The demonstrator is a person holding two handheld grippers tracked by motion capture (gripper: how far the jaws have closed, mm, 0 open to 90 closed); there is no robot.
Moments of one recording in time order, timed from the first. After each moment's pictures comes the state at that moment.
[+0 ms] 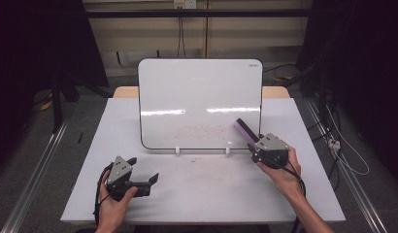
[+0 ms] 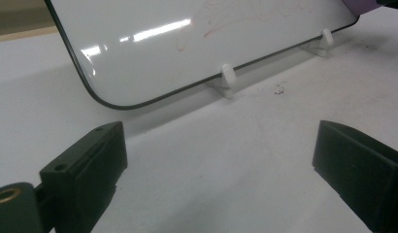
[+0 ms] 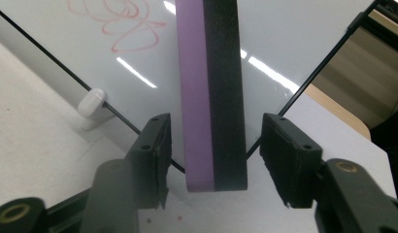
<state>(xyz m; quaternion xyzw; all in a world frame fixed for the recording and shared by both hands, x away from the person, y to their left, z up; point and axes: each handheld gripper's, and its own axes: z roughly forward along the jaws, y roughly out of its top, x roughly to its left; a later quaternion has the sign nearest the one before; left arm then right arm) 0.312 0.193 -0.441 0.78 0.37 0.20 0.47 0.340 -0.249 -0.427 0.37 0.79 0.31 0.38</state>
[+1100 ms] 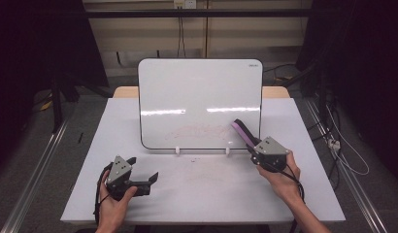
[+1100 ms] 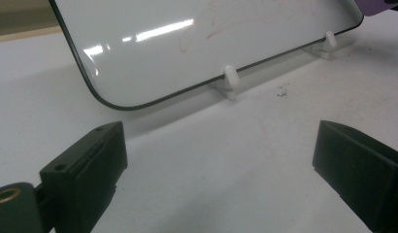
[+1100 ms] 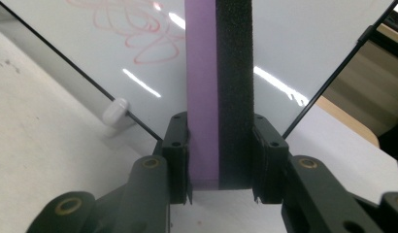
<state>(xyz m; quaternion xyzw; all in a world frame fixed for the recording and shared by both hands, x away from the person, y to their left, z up) 0.312 0.194 -0.441 0.77 0.38 0.20 0.47 0.329 -0.243 -0.426 0.37 0.78 0.34 0.37</state>
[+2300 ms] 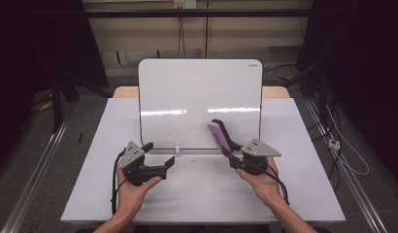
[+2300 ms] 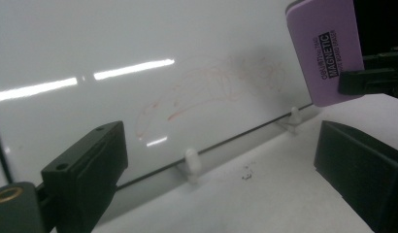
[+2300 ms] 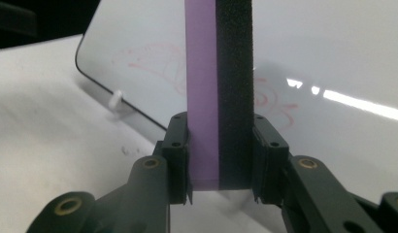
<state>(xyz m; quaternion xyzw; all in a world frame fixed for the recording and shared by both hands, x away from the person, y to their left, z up) 0.340 0.147 -0.425 0.72 0.37 0.18 0.56 0.325 -0.191 -0.426 0.39 0.73 0.50 0.27</state>
